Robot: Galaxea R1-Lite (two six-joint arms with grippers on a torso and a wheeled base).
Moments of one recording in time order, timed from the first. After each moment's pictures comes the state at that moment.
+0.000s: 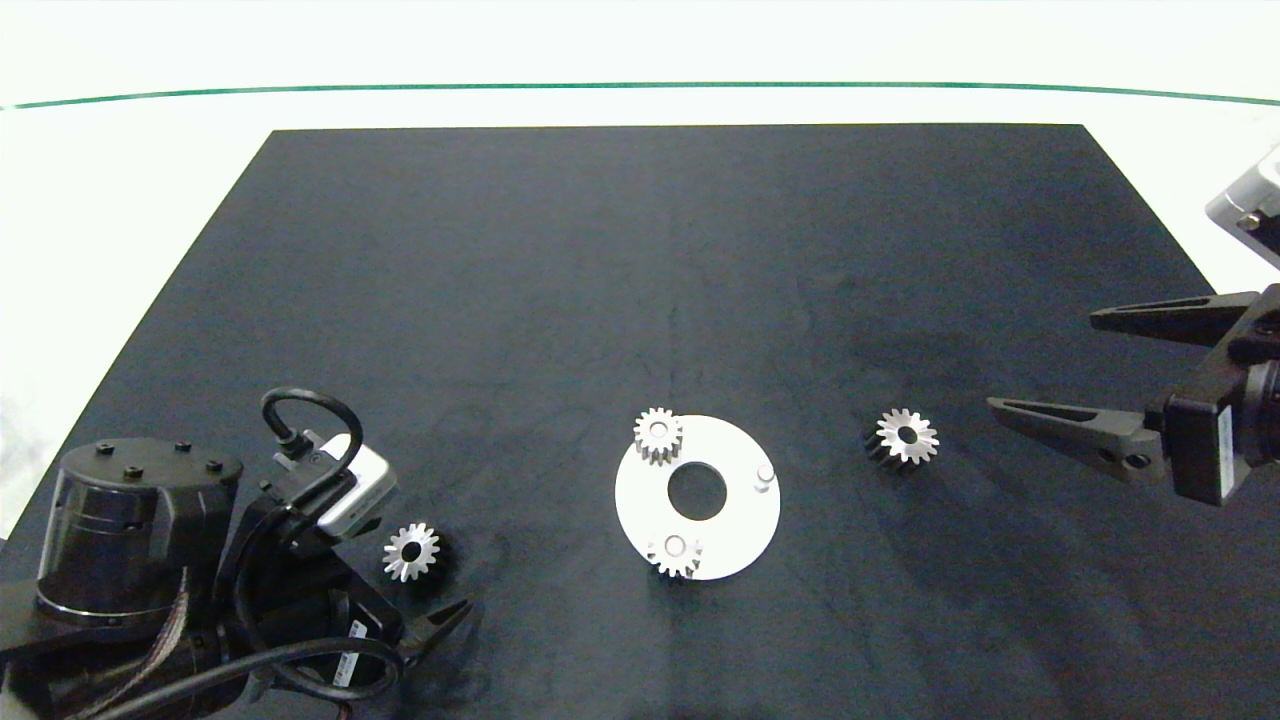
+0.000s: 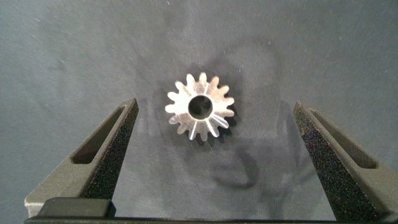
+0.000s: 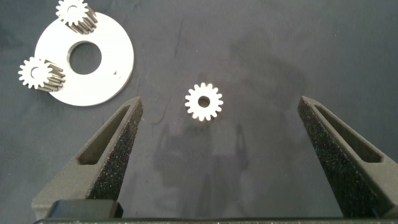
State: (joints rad) left arm -0.47 1.35 -0.44 -0.32 0.07 0.22; right arm 0.43 1.21 -1.01 0.14 -0.04 -0.31
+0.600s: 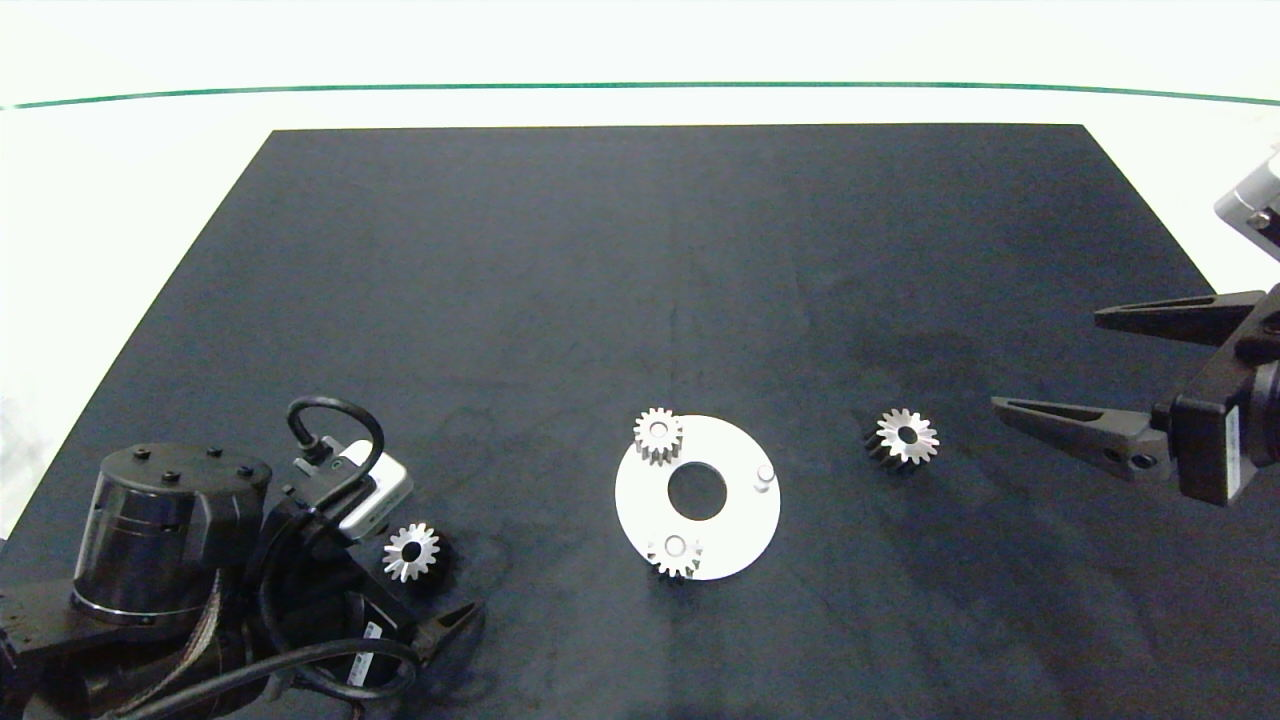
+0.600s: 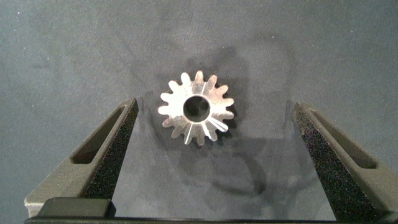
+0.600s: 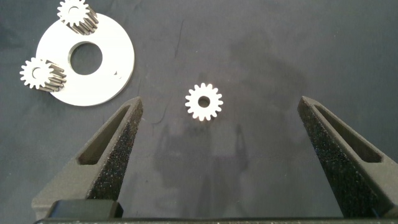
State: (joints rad) left arm -0.48 1.39 -0.44 -0.35 0.09 0.22; right arm 0.43 1.21 -1.00 0.14 -0.04 -0.31
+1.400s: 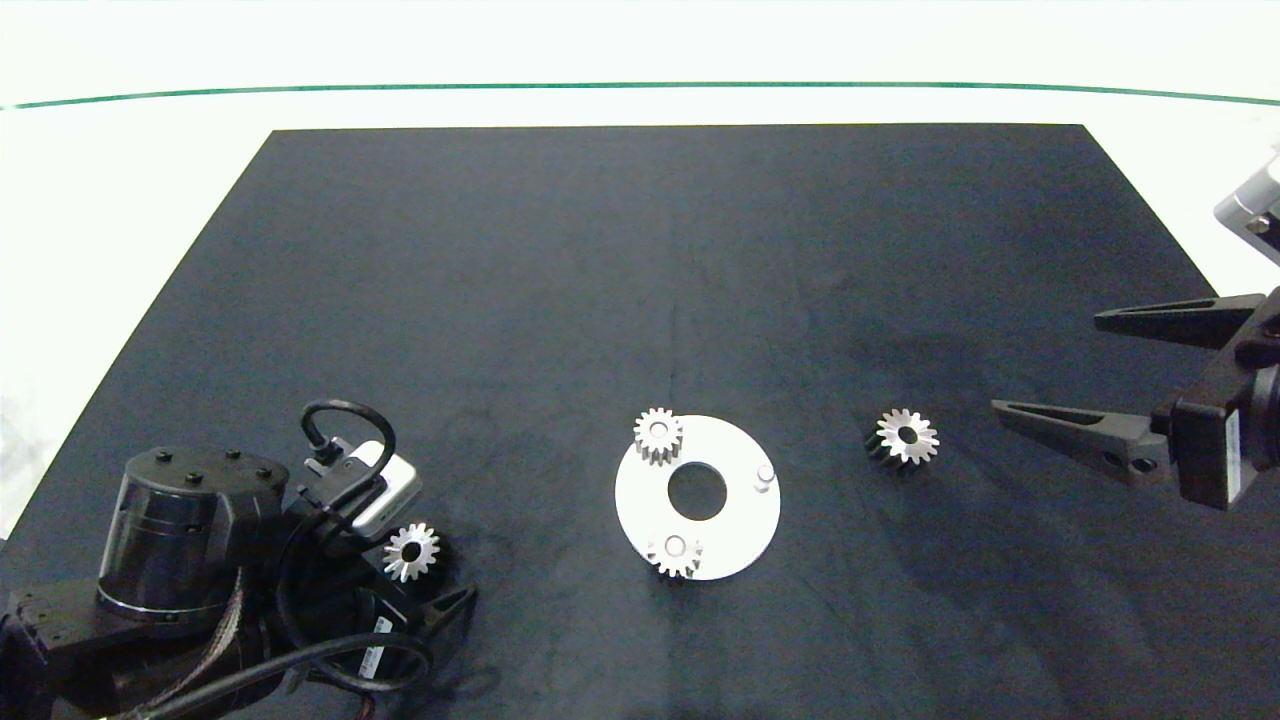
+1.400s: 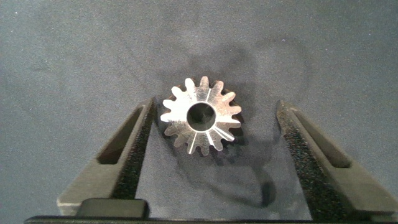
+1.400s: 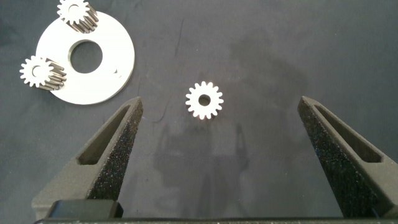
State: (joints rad) left arm -0.48 1.42 -0.43 -0.40 0.11 0.22; right arm 0.43 1.21 -1.00 0.14 -0.04 -0.31
